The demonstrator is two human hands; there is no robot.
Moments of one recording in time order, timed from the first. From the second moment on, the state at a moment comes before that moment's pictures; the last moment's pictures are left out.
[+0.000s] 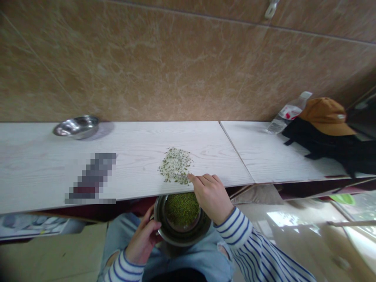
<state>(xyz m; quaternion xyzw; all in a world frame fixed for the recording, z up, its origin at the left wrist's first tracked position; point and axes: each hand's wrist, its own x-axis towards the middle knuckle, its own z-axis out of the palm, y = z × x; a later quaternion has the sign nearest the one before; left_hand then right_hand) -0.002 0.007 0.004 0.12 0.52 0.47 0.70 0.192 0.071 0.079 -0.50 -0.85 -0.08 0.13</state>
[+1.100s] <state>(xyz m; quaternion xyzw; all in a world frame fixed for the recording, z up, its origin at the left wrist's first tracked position) -0.003 0.009 0.001 0.12 0.53 0.46 0.70 0.191 0.101 0.074 -0.45 -0.88 -0.04 0.13</state>
